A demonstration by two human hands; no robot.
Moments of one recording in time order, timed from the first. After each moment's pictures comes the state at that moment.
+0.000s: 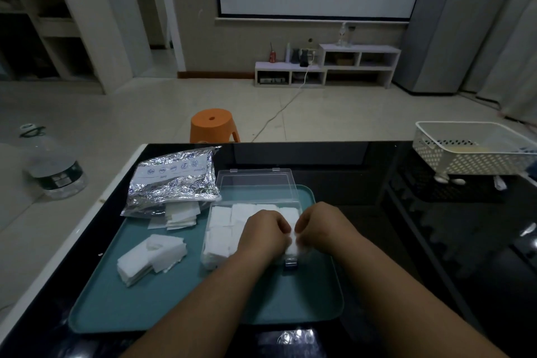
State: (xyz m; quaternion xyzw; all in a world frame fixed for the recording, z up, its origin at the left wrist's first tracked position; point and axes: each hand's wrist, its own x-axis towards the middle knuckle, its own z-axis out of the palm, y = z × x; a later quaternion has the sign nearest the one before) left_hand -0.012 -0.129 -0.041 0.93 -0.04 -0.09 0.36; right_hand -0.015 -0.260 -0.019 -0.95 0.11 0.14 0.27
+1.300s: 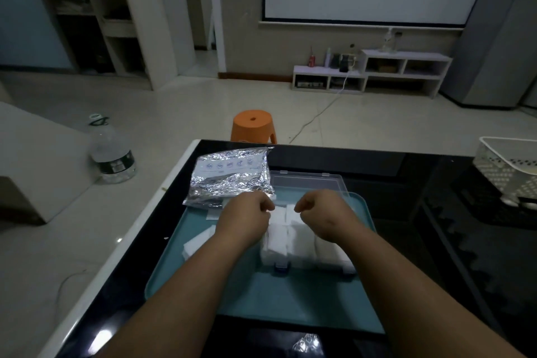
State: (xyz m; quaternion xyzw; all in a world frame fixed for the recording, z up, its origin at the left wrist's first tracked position) left_hand -0.001 0.000 -0.015 0.95 -0.01 0.02 0.32; right_hand 0.007 -0.171 -0.004 -0.96 -0.02 0.06 0.28
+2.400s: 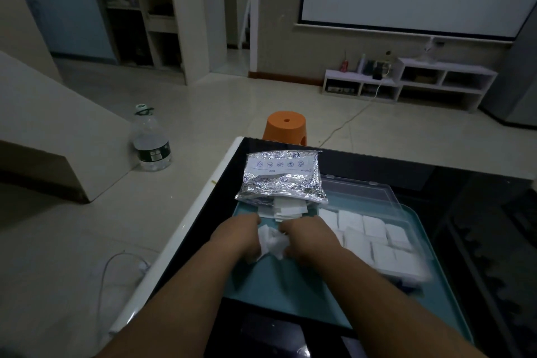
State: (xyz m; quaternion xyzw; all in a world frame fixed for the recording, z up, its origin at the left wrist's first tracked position) left_hand -0.012 0.112 -0.043 0.98 0.03 -0.15 0.14; right_hand -0.002 -0.042 -0.034 -0.97 -0.21 0.10 0.01
